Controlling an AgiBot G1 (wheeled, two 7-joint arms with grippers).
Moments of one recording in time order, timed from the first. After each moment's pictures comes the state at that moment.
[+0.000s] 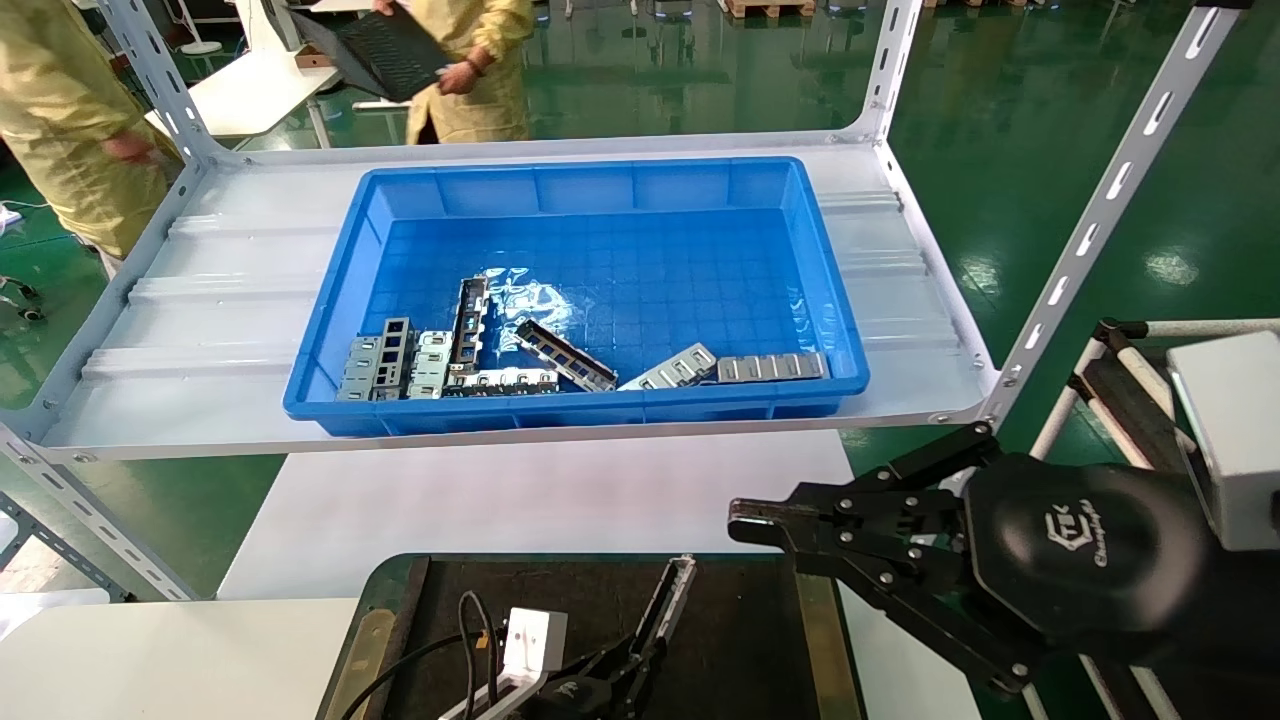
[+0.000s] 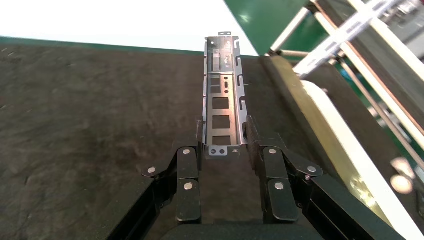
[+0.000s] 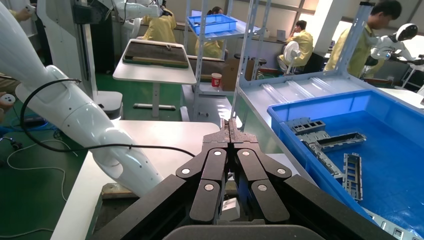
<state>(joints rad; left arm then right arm) -0.70 1.13 0.92 -1.16 0.88 0.05 -0.39 1.11 -0.56 -0.41 1.26 -0.64 -1.44 0.12</state>
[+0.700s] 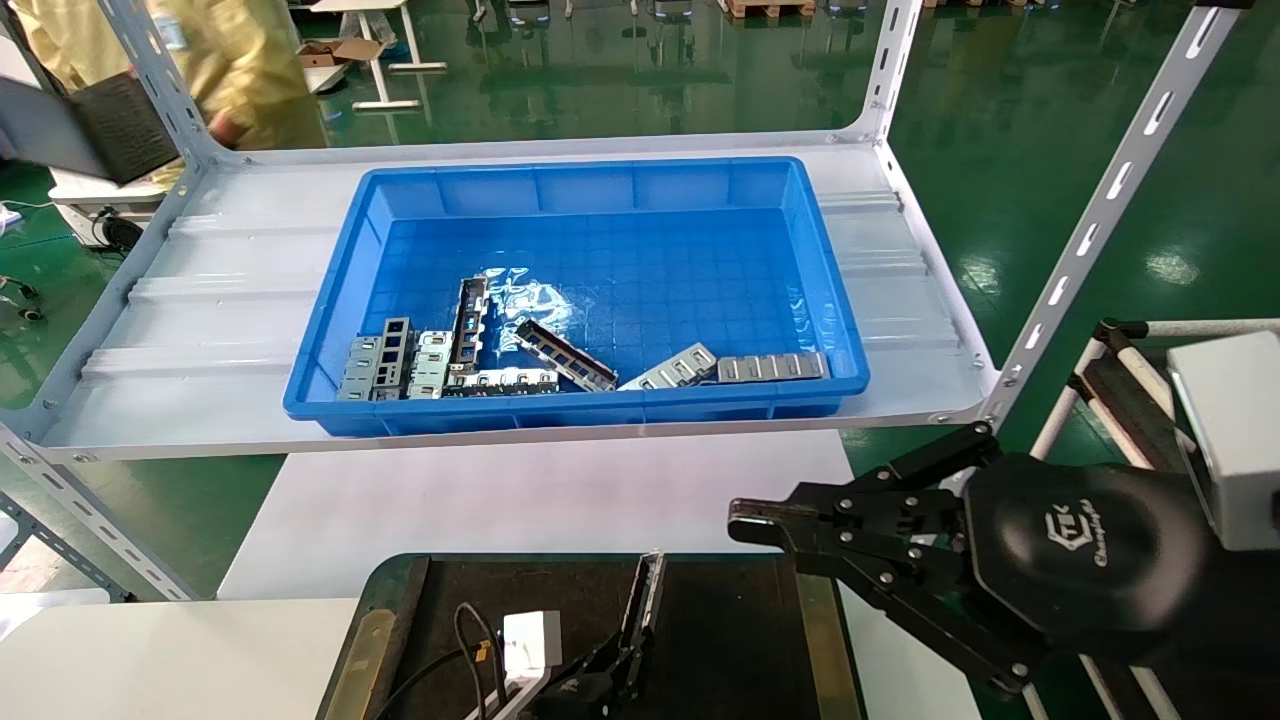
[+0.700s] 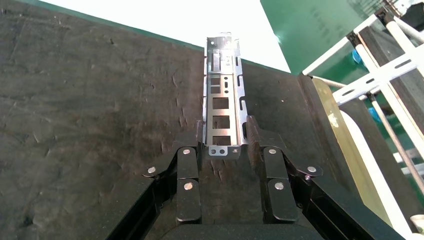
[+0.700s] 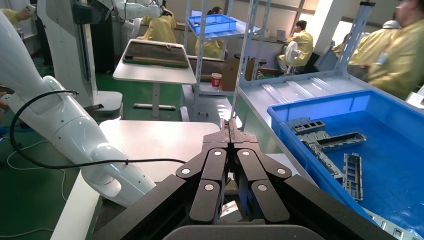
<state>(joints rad) -0.68 1.22 0.96 -1.16 0.81 -0.19 -0.43 1.11 -0.56 -0.41 1.26 -0.64 -1.44 0.12</state>
